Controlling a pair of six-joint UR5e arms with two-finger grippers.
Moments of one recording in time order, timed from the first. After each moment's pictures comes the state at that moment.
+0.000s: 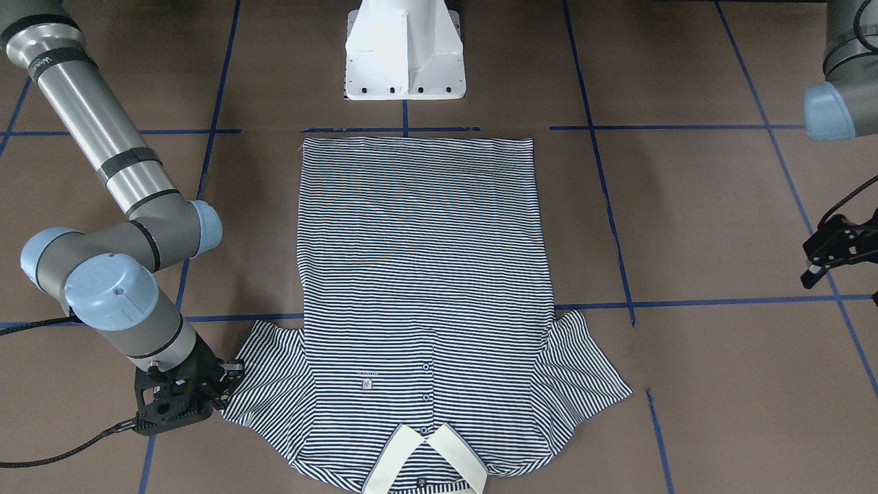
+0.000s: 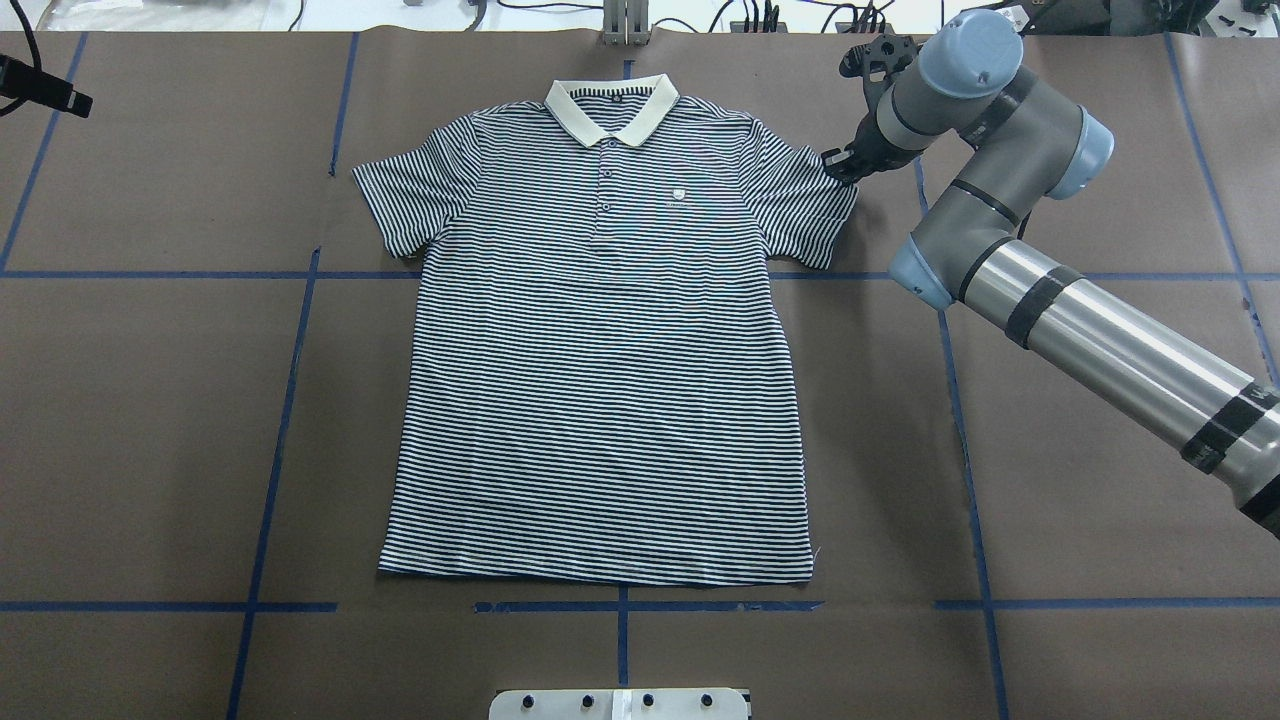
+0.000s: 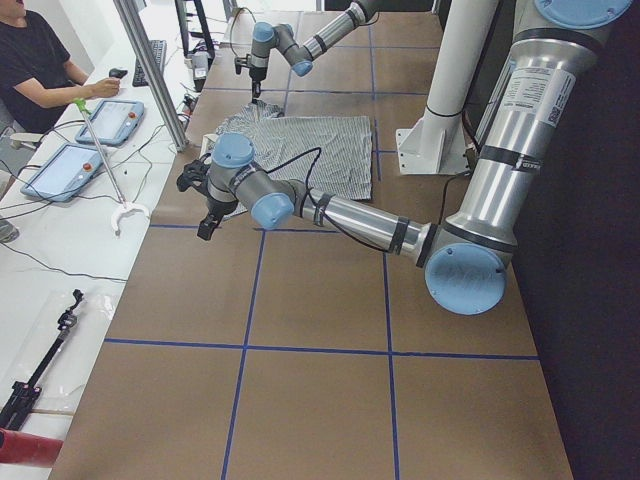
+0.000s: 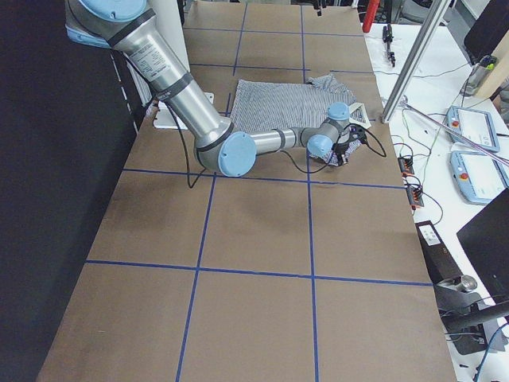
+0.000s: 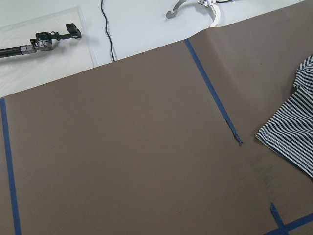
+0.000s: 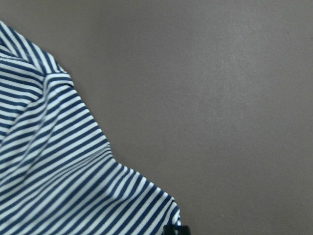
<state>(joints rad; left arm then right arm) -1.30 -1.86 -1.57 -2.06 -2.21 -0.37 0.91 -0.83 0.96 -0.90 1.99 0.71</state>
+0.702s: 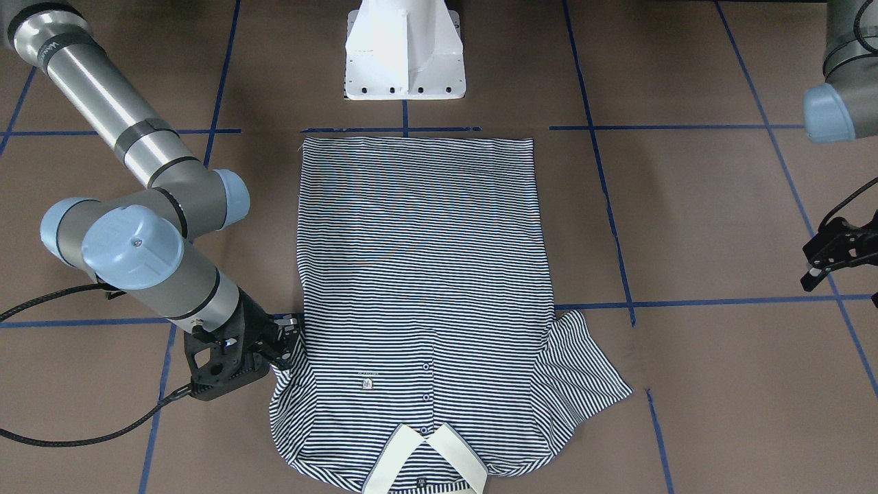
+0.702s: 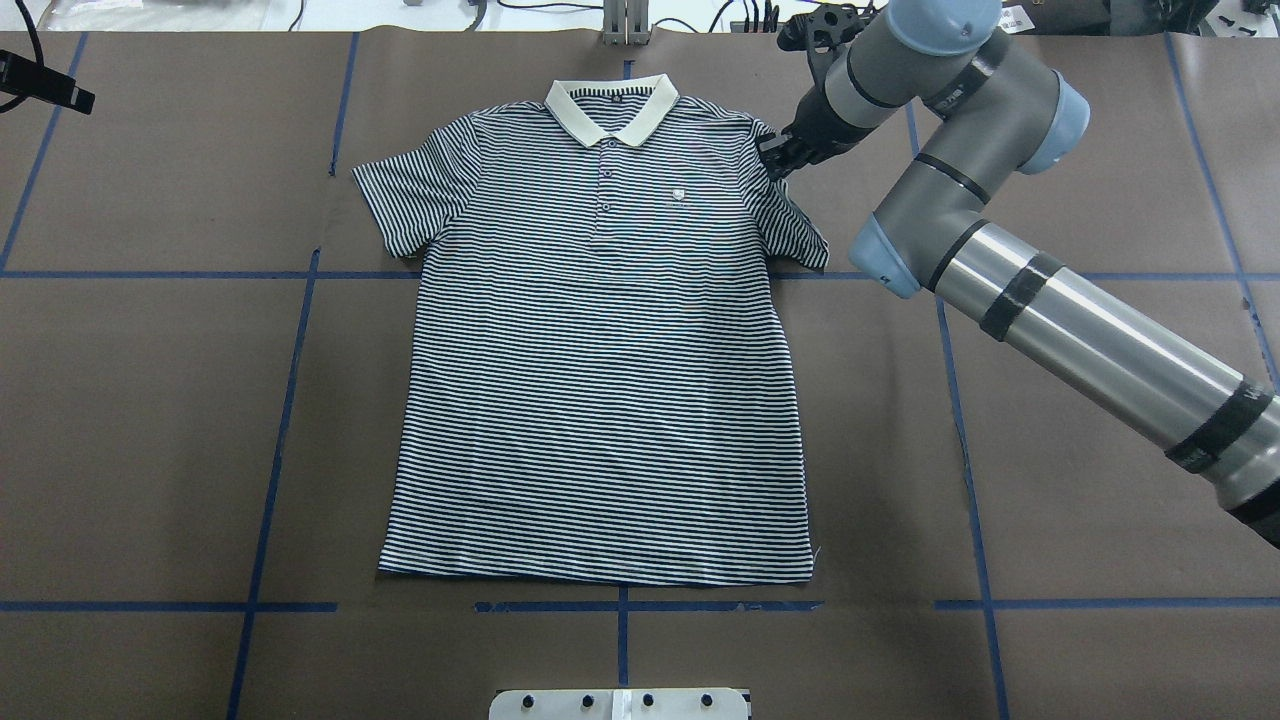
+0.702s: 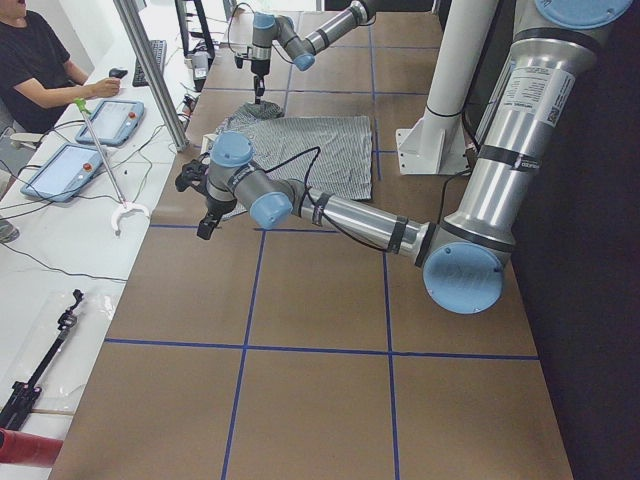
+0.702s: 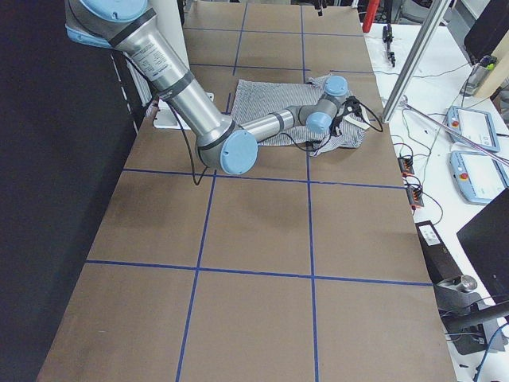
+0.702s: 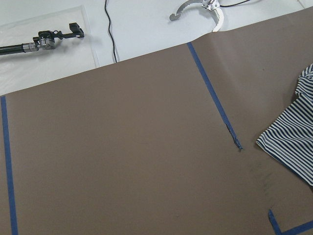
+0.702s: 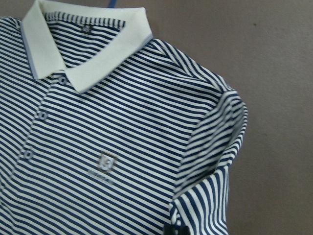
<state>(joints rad) -1.30 -1.86 -1.56 -2.07 -2.21 -0.39 0.88 -0.77 1.11 -0.97 2.12 0.77</state>
